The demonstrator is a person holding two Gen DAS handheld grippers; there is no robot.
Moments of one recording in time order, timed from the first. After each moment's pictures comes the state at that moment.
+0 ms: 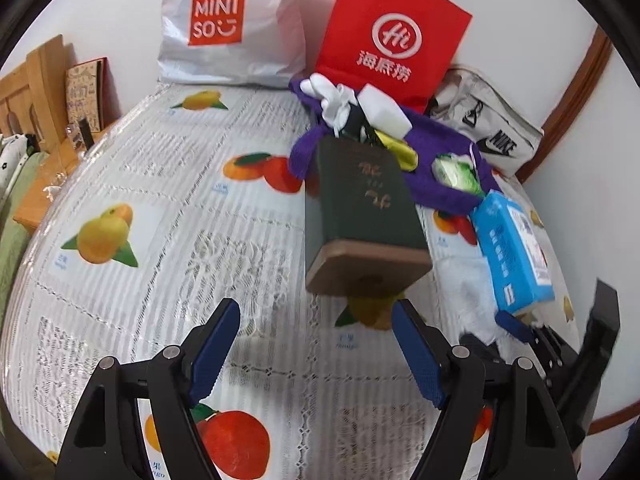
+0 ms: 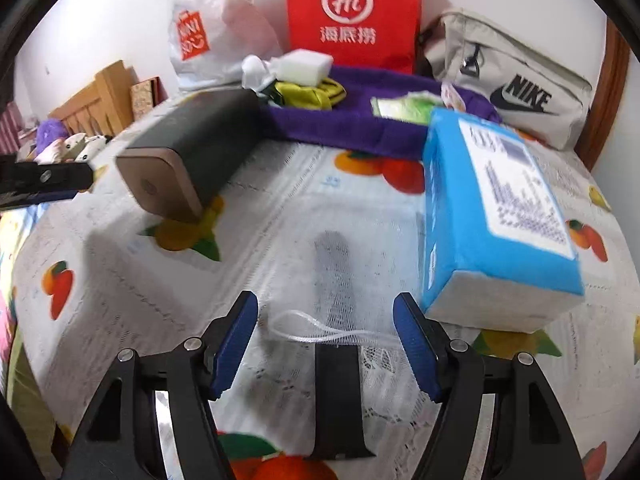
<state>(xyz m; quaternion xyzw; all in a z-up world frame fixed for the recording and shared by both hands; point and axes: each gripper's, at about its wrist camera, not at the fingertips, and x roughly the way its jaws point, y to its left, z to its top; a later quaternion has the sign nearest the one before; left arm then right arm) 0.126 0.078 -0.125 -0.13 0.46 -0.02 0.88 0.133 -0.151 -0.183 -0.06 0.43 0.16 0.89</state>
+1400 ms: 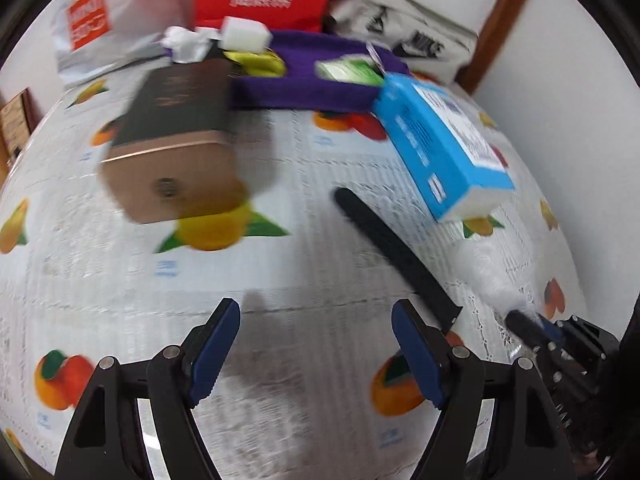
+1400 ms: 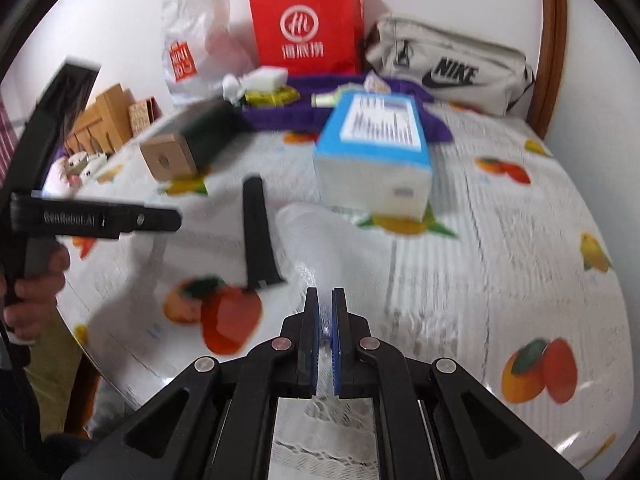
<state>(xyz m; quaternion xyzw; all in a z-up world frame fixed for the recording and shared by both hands) 0.112 -0.050 -0.156 -0.04 0.52 -0.10 0.85 0.043 -0.242 -0.167 -0.03 0.41 0.14 0.90</state>
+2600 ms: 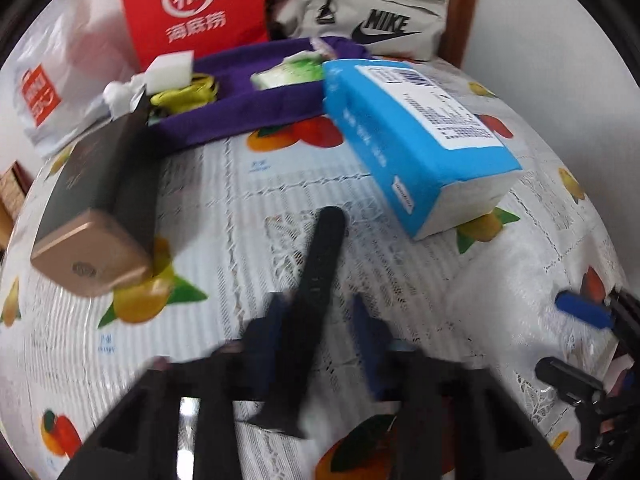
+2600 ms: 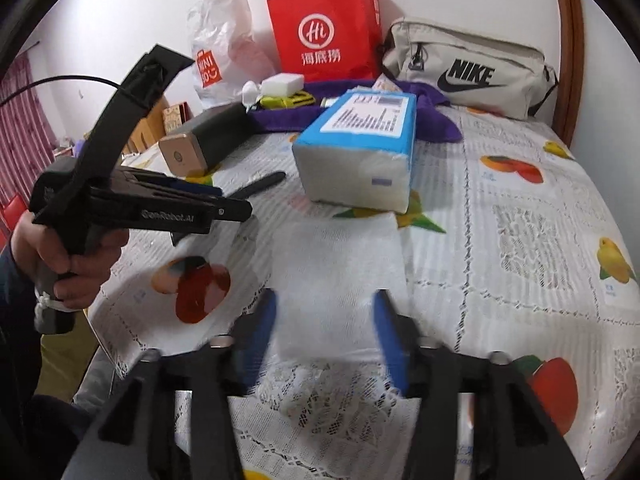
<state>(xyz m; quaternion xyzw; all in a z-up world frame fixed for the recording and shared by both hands) 0.129 -0.113 -0.168 0.06 0.49 -0.09 0.87 0.047 -0.290 -0.176 -0.01 0.38 0.22 0.90</state>
